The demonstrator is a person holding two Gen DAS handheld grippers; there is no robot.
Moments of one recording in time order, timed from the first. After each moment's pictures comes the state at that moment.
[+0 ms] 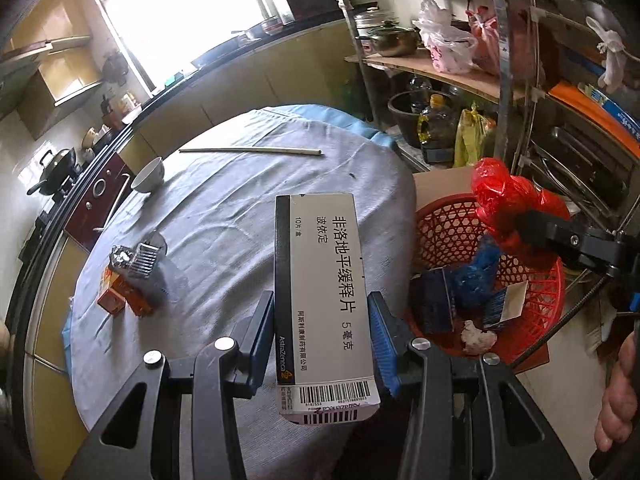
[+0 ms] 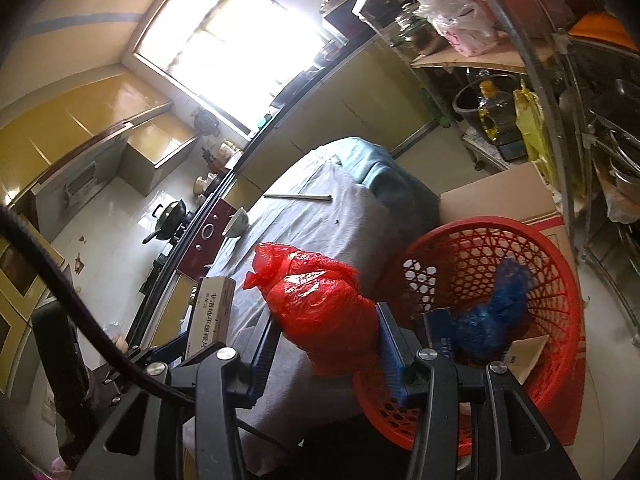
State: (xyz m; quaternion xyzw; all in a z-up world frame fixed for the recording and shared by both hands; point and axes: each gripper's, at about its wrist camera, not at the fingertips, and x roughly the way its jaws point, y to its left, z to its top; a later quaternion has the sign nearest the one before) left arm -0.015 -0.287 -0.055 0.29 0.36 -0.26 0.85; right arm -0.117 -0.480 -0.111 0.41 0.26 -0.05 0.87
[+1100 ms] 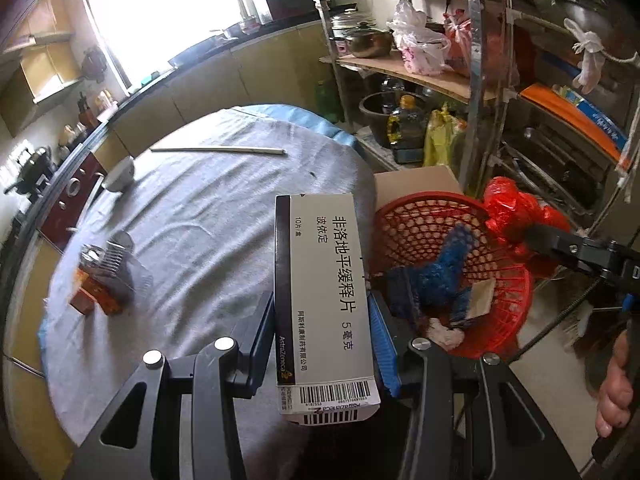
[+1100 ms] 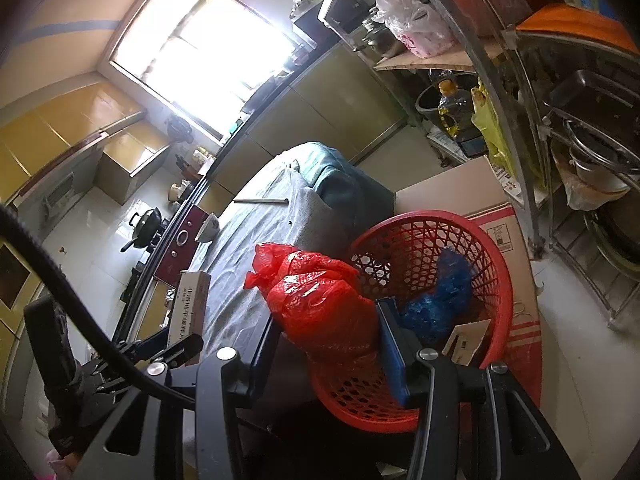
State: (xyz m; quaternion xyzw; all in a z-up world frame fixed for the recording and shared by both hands) left arm -0.030 -0.293 -0.062 0.26 0.38 -0.31 0.83; right arm -0.162 -0.500 -0.117 0.42 0.28 -0.09 0.86
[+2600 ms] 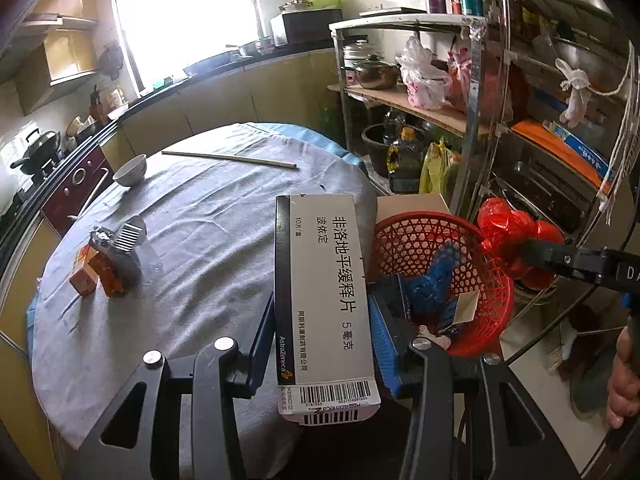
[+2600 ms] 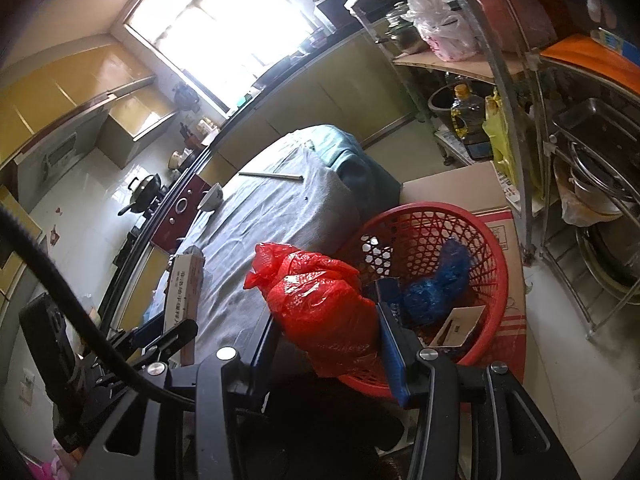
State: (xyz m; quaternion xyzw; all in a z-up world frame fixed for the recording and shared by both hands) left arm -0.047 -0.245 -0.045 0.21 0.35 -0.32 0.86; right arm -0.167 -0.471 -0.086 0.37 0.32 -0.08 0.87
